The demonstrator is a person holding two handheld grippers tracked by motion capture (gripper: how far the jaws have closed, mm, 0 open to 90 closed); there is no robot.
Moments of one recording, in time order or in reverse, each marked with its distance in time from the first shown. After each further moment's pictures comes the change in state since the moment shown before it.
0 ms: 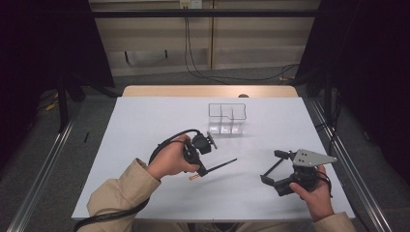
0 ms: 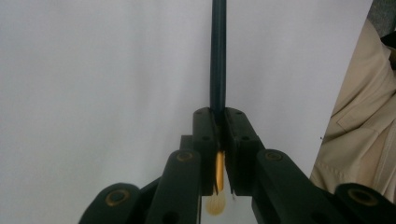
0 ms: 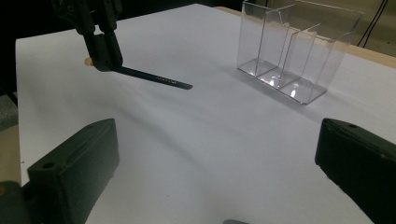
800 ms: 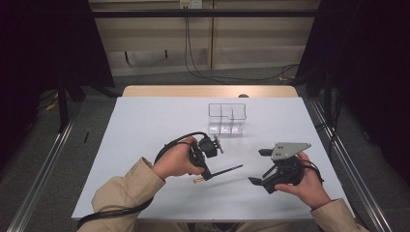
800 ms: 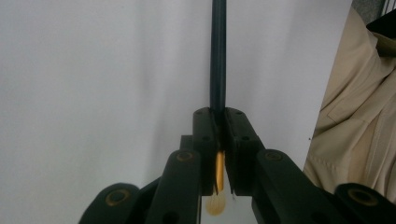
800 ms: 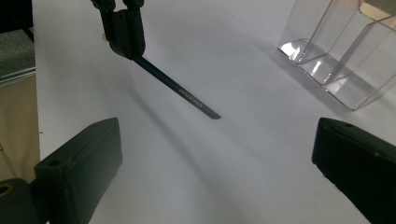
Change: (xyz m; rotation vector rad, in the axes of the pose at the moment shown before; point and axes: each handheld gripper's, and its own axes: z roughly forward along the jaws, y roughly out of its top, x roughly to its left) left arm -0.006 0.010 0.009 0.038 -0.034 0.066; right arm 0.010 0.037 0.032 0.231 0.117 -0.119
